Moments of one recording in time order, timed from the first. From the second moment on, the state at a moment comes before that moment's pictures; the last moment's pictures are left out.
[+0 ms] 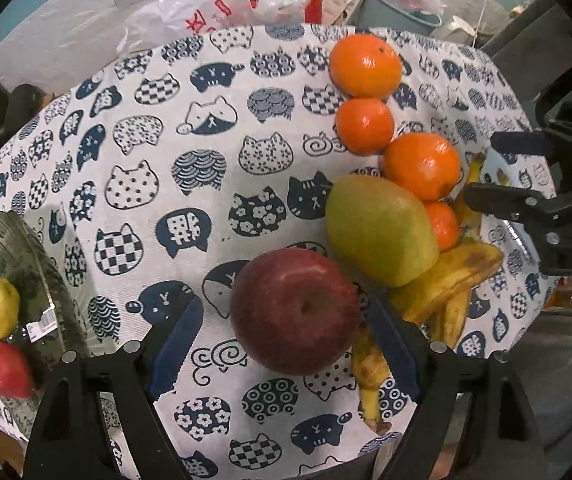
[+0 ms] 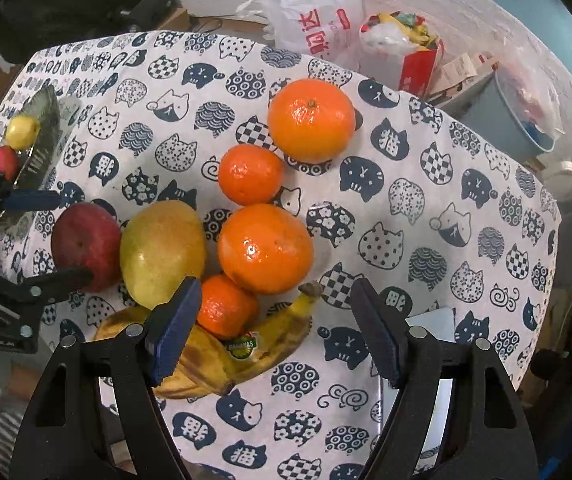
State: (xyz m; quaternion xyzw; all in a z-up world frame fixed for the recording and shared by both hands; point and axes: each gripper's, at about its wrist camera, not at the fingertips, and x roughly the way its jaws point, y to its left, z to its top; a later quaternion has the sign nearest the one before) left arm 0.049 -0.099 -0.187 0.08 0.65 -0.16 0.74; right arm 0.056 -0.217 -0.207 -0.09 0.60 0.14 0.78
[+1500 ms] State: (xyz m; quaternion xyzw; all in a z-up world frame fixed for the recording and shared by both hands) left arm 0.054 -0.080 -0.172 0.09 0.60 -0.19 0.77; right arm 0.083 -0.190 -0.229 -0.08 0.59 0.16 0.79
